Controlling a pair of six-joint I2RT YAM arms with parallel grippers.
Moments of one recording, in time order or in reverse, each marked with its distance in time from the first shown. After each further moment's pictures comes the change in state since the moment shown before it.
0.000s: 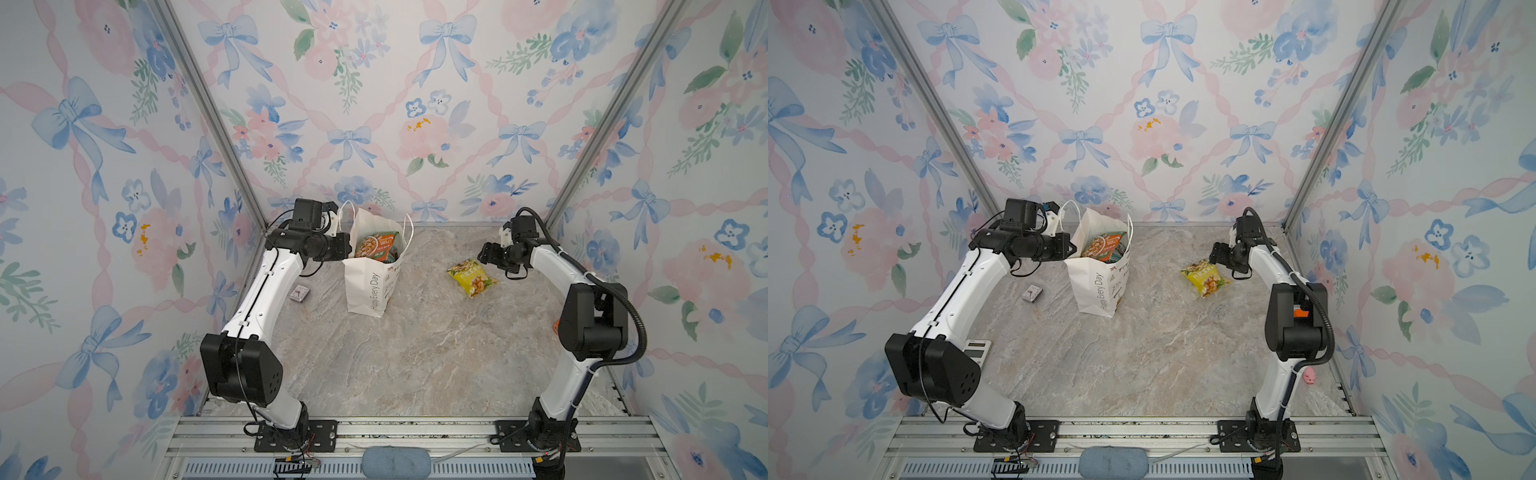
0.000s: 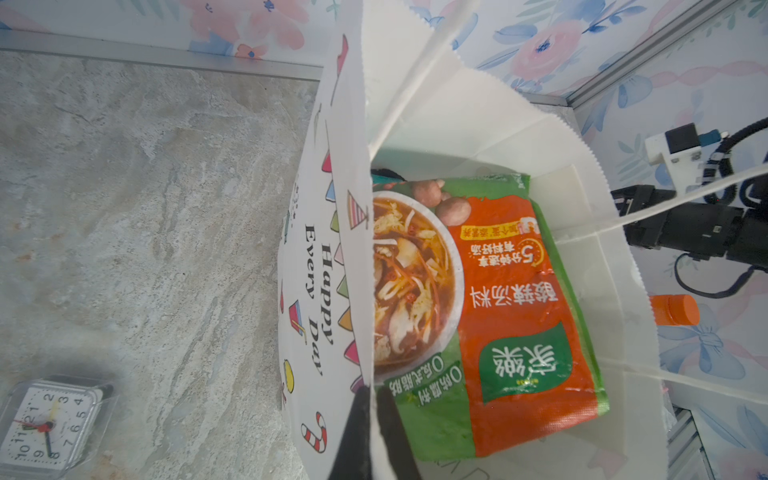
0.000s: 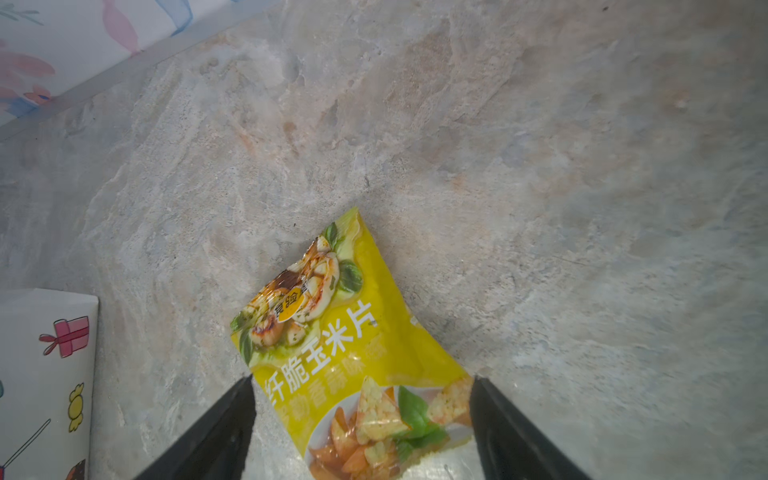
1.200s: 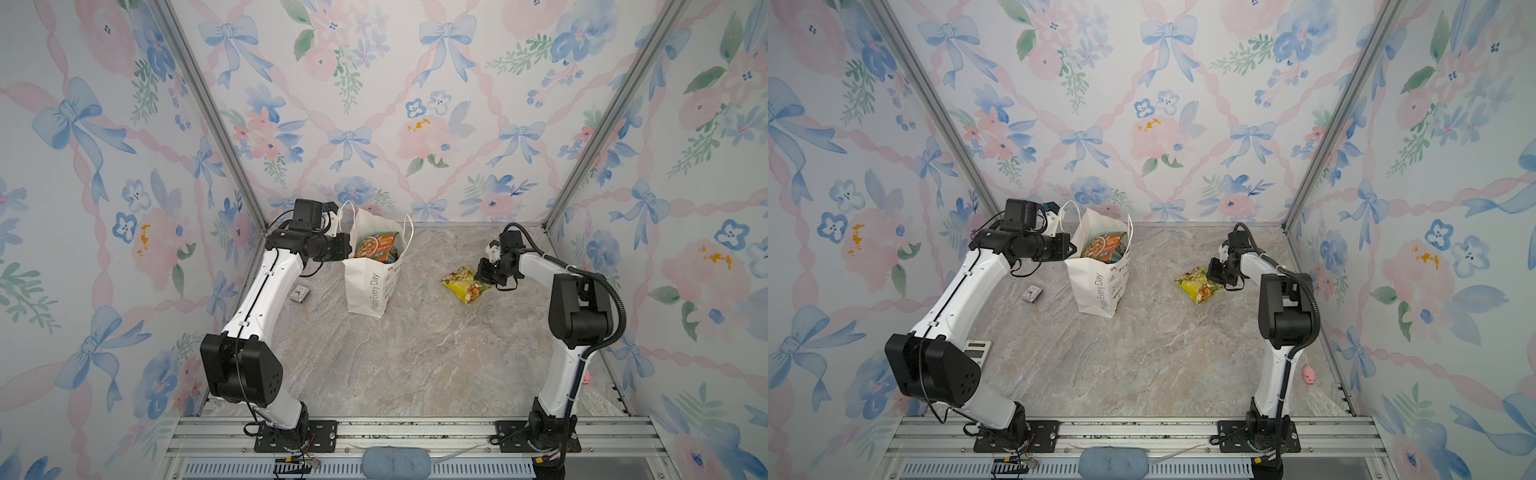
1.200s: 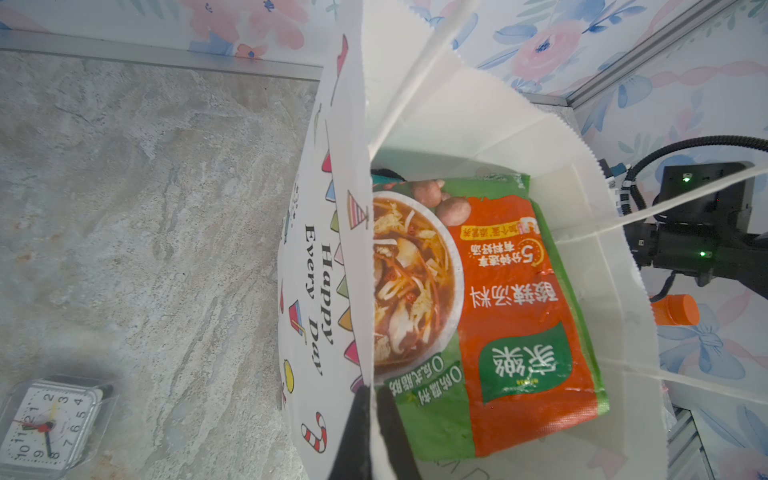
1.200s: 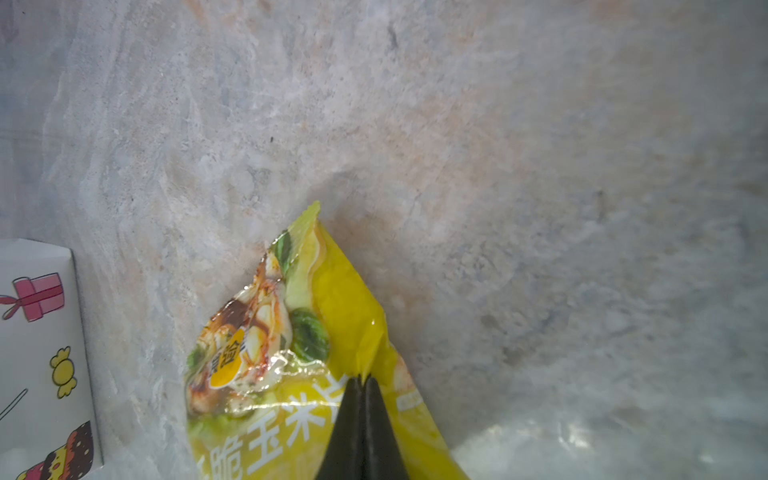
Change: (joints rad) left arm 0.000 0.000 0.000 0.000 0.000 0.000; right arm 0.021 0.074 -0.113 0.066 -0.154 0.059
